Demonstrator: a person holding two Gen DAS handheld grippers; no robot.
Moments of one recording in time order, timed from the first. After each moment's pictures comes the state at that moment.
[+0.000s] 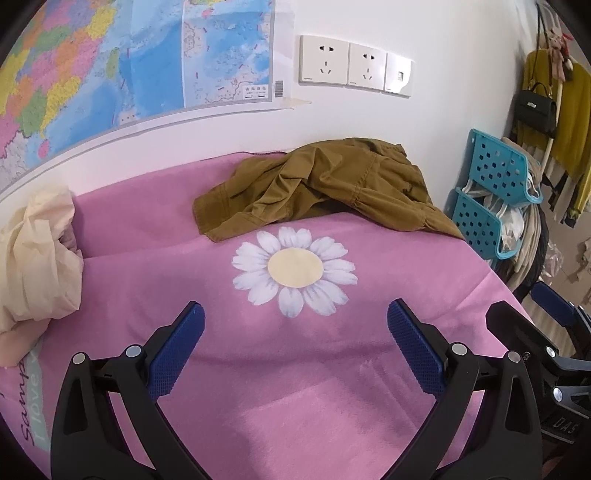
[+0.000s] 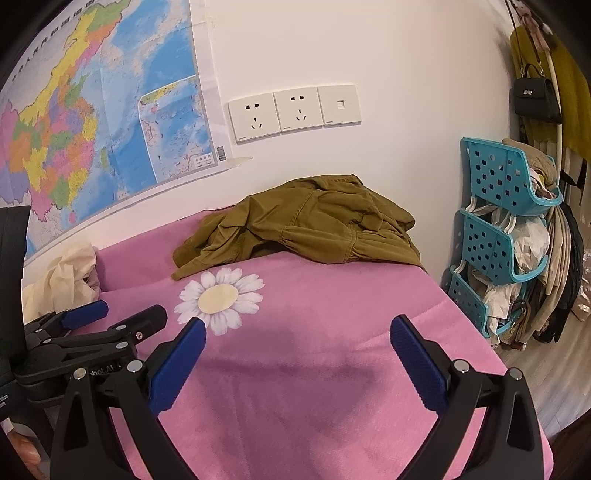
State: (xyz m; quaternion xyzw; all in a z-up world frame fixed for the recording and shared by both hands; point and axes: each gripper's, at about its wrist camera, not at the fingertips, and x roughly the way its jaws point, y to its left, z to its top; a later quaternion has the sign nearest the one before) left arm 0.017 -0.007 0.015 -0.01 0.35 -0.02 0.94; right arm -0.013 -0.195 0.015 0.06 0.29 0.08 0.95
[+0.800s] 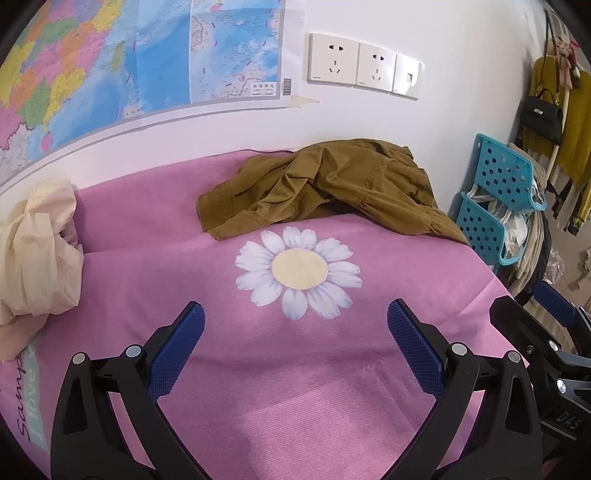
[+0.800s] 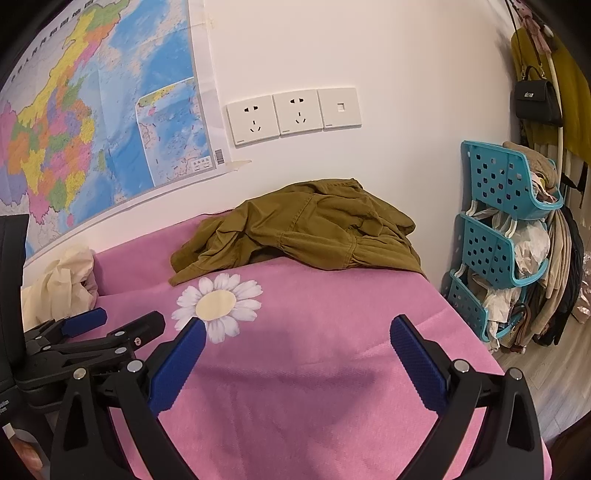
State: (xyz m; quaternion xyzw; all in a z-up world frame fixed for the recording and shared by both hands) left arm 0.020 -0.004 0.015 -0.02 0.35 -0.01 0.94; right arm -0.003 -0.195 0.016 0.06 0.29 0.08 0.95
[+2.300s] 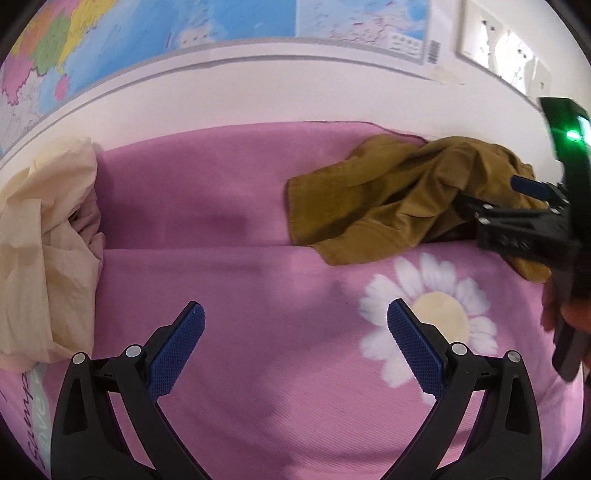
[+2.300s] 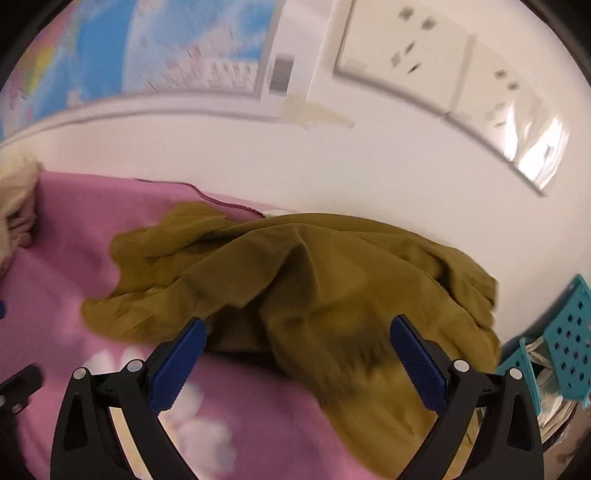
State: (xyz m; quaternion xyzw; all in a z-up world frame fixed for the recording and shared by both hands) left arm 0.122 0.096 -0.025 -0.06 0.41 0.10 0.90; right arm 0.263 -0.066 -0.023 -0.19 0.35 0.15 0.90
